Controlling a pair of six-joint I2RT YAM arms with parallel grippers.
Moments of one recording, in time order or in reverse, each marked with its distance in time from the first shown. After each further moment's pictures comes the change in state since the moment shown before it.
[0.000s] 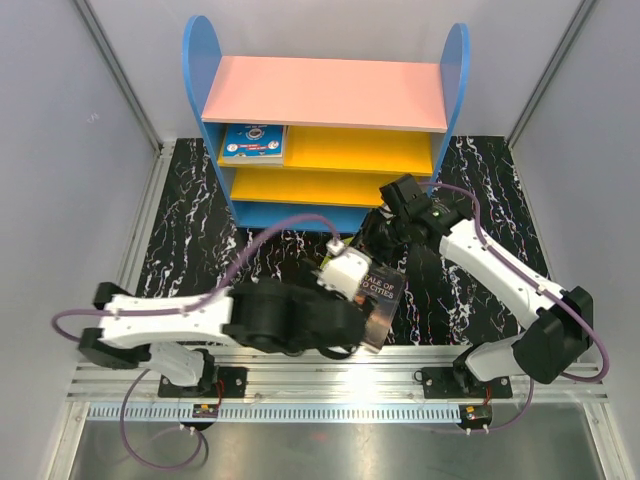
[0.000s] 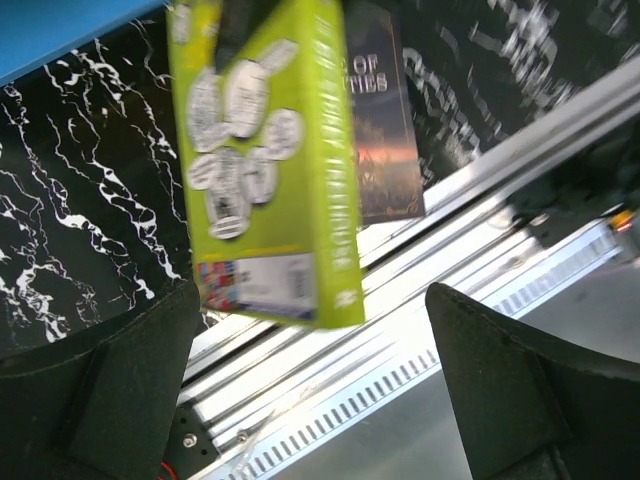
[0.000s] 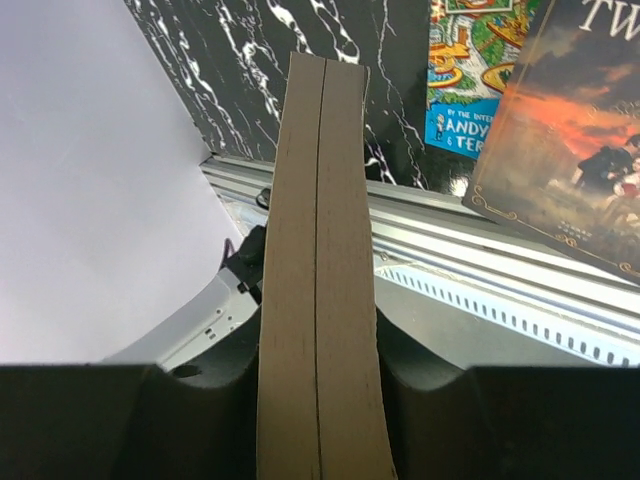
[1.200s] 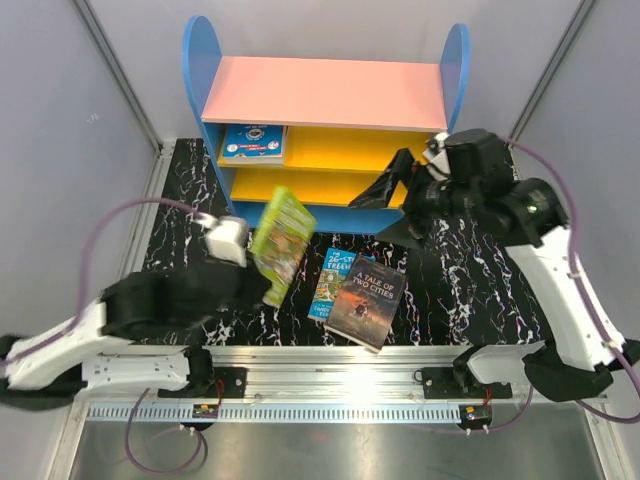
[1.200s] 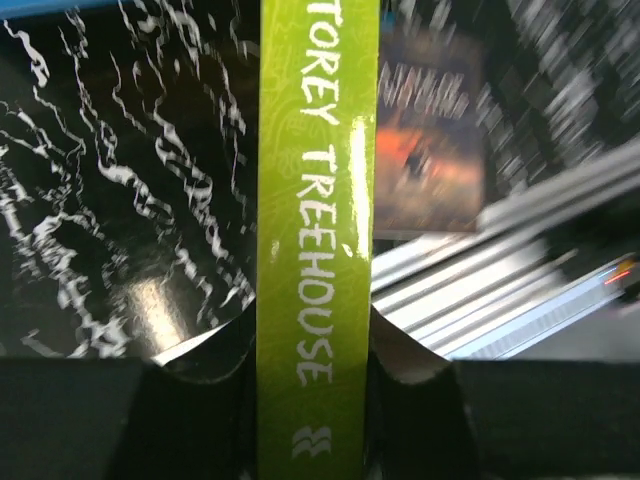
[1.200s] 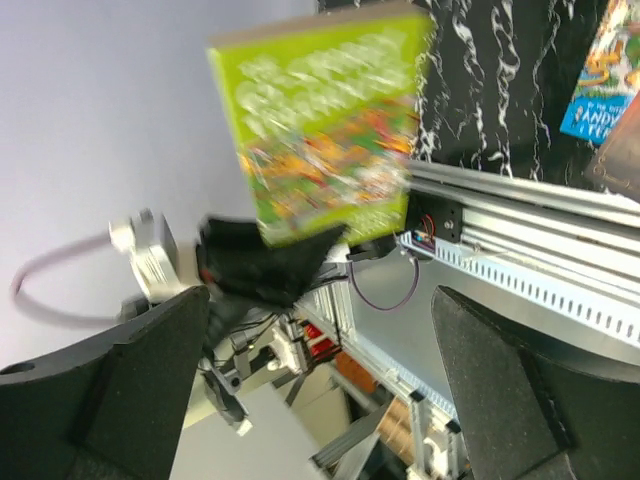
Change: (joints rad) left arm 0.229 -0.420 -0.366 0.100 0.100 0.011; right arm -0.035 -0.089 0.520 -0.335 0.018 0.004
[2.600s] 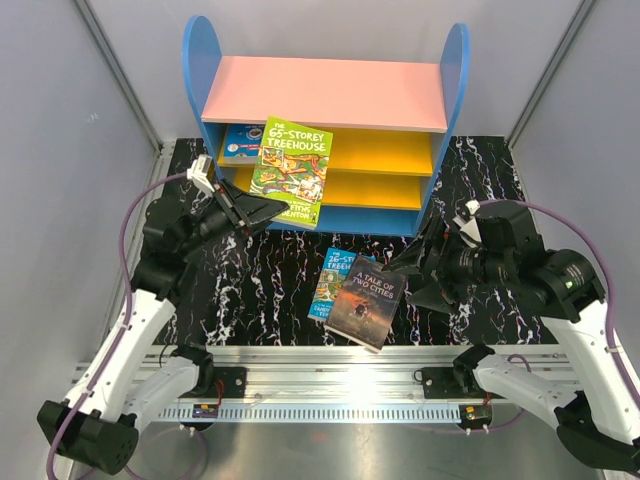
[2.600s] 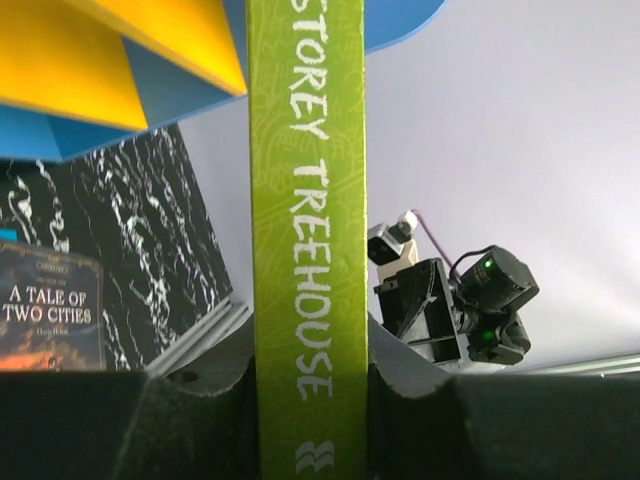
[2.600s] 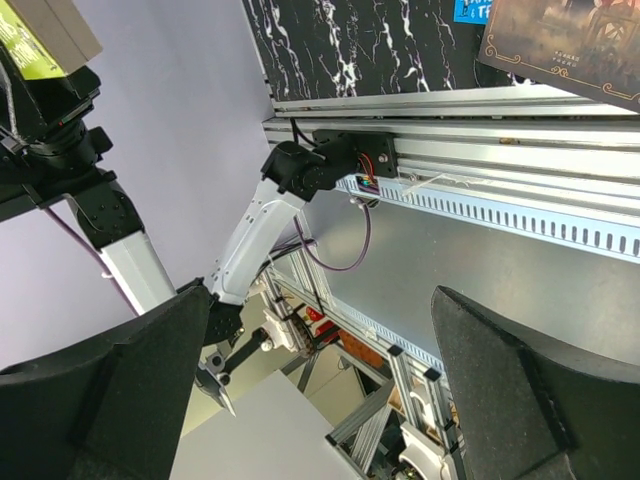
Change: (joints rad) left arm 1.047 -0.058 -0.361 1.191 1.225 -0.464; right arm -0.016 -0.397 -0.353 -0.116 0.005 0.035
